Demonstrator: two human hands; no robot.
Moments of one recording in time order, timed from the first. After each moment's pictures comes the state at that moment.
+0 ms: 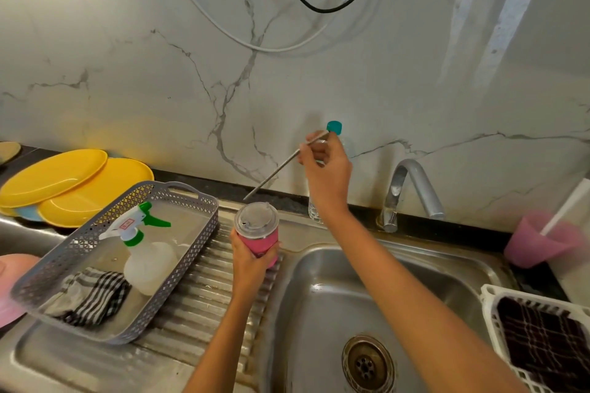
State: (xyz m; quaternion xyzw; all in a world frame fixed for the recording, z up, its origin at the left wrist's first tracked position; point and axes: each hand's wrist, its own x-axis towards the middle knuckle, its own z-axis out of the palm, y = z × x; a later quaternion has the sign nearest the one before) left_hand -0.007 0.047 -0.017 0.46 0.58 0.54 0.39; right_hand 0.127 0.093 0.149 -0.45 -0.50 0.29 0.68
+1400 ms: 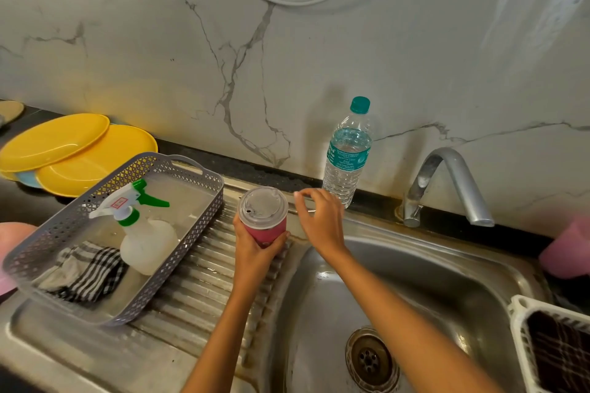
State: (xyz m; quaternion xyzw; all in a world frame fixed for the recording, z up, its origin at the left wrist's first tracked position) left_hand -0.013 0.054 -0.035 0.47 0.61 0.54 0.33; right_hand 0.120 0.118 -0.005 -0.59 -0.66 0.17 0.43
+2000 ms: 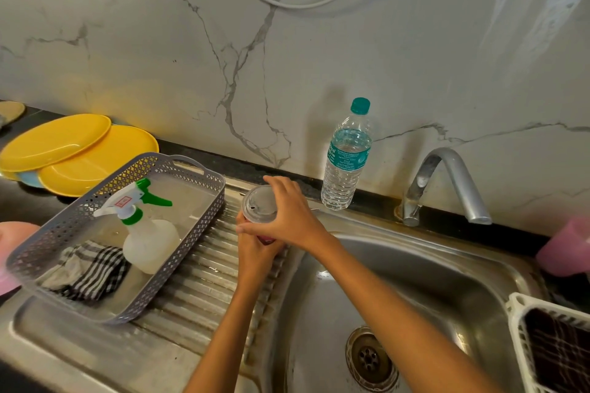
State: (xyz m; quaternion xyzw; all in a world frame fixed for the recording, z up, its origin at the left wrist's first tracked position) left_hand -0.014 0.058 -0.032 0.49 0.62 0.53 0.30; right_hand 0.087 0.097 0.051 -0.47 -0.80 0.26 0.27
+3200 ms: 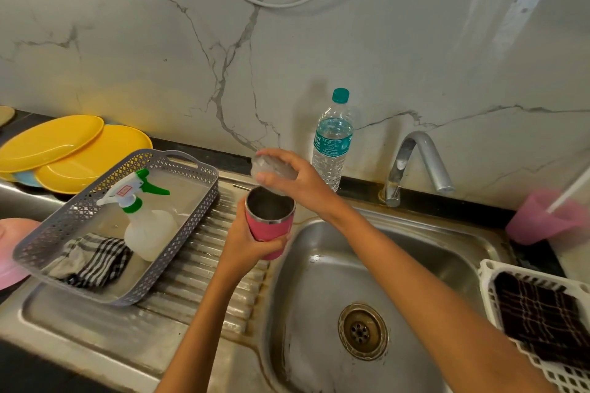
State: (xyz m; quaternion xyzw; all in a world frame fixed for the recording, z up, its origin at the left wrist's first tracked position) left_hand -0.019 0.008 0.026 0.57 0.52 0.50 0.38; right_hand 0.123 0.078 0.104 -0.40 -0.69 0.47 0.38
